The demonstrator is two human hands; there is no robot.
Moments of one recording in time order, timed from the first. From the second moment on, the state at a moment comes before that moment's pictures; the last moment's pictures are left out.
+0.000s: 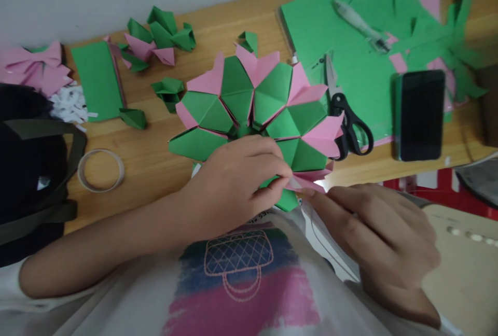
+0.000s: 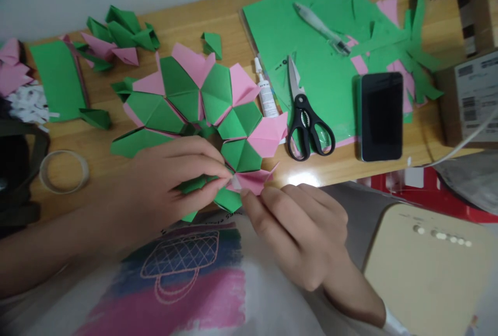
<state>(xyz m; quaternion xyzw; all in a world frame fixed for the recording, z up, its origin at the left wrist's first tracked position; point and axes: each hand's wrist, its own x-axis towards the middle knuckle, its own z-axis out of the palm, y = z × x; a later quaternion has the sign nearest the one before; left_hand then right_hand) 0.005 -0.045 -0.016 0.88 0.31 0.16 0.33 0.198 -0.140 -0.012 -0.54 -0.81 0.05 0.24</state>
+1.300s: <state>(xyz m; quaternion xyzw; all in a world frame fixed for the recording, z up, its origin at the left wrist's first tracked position) 0.005 -0.031 -0.013 0.89 0.21 0.11 0.39 0.204 -0.136 -0.031 -0.50 -0.80 0.01 0.32</state>
